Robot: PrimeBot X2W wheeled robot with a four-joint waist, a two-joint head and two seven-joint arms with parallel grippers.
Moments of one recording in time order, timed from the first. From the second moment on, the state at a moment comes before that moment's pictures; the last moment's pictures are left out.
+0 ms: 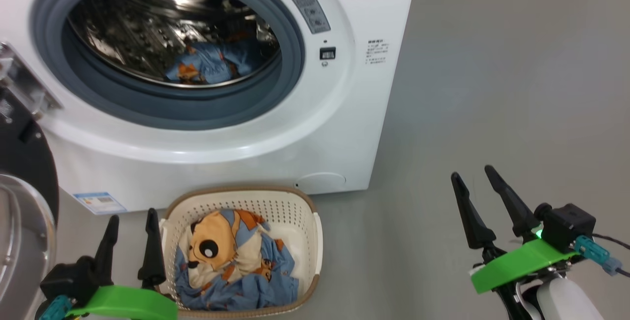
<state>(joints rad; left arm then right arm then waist) -0.09 0.06 0.01 0.22 -0.34 -0.12 -0.26 -0.18 -0.18 0.14 0.21 0.39 0.12 -0.26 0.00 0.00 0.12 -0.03</state>
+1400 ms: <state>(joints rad) -0.52 0.27 -0.17 0.60 -0.43 -0.13 -0.14 -0.43 -0.08 0.13 0.14 0.32 0.12 -0.26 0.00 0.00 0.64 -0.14</state>
